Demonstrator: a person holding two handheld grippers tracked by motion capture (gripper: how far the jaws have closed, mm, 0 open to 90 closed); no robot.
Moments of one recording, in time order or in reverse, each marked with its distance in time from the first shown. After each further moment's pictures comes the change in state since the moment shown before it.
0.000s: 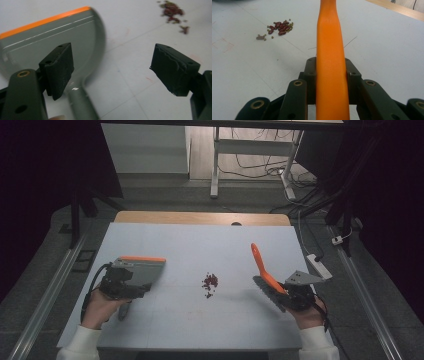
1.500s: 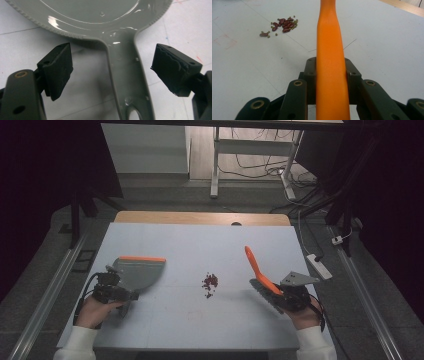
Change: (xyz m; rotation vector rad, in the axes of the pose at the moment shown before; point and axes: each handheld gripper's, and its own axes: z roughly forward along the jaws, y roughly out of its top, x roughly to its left) left arm 0.047 -0.033 0.037 0.261 0.002 -0.236; right arm 0.007 0.000 0.008 0.019 0.017 -0.020
